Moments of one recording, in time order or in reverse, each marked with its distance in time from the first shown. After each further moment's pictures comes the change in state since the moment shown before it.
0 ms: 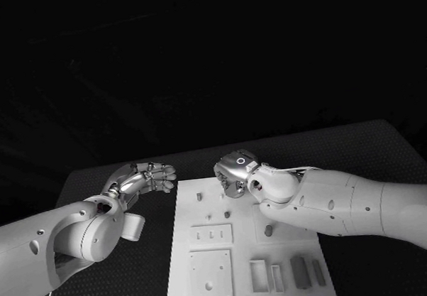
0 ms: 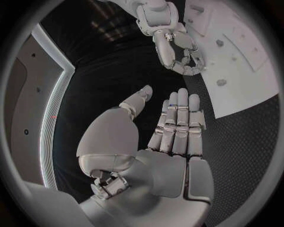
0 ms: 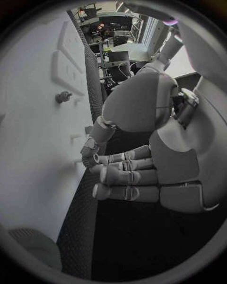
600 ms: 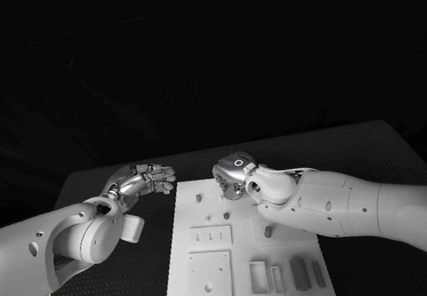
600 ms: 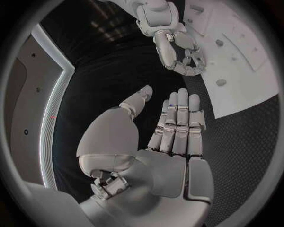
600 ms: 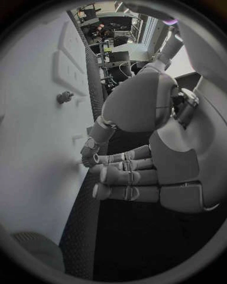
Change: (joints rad) left arm 0.000 0.001 0.000 -0.002 0.000 0.000 -0.001; left_hand 0.000 0.000 0.000 0.000 0.000 0.000 0.000 0.000 -0.001 0.000 0.000 0.000 -0.001 -0.004 0.004 0.000 0.001 -0.001 0.000 0.000 0.000 0.000; right arm 0.000 0.010 0.000 -0.009 0.002 0.019 0.005; right_hand 0.000 0.000 0.006 0.001 0.004 0.002 -0.002 -0.003 0.001 0.000 0.000 0.002 0.001 0.000 0.000 0.004 0.000 0.000 0.000 0.001 0.002 0.000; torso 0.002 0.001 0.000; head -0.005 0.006
